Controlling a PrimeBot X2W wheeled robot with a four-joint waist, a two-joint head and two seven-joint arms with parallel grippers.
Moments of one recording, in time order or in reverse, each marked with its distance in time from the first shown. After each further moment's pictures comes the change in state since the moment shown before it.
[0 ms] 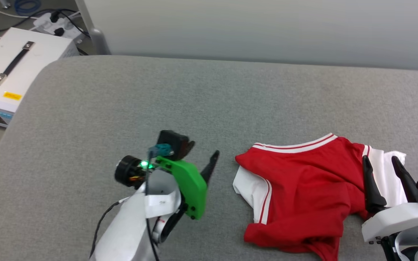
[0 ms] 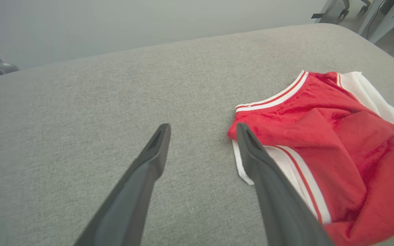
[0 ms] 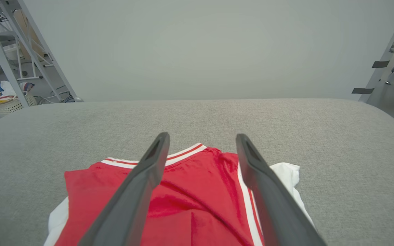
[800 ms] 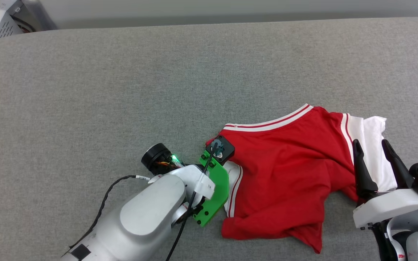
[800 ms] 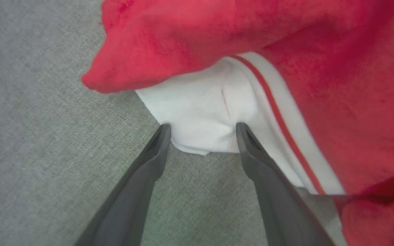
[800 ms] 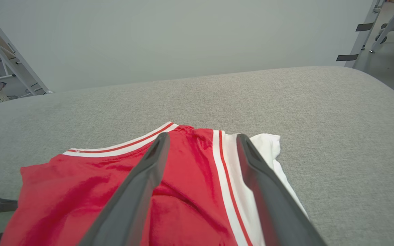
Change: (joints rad) left arm -0.322 0.106 -0.526 0.285 -0.176 -0.008 0.253; right arm -0.072 0.000 0.044 0.023 0.035 0.000 -0.023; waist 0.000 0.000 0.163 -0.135
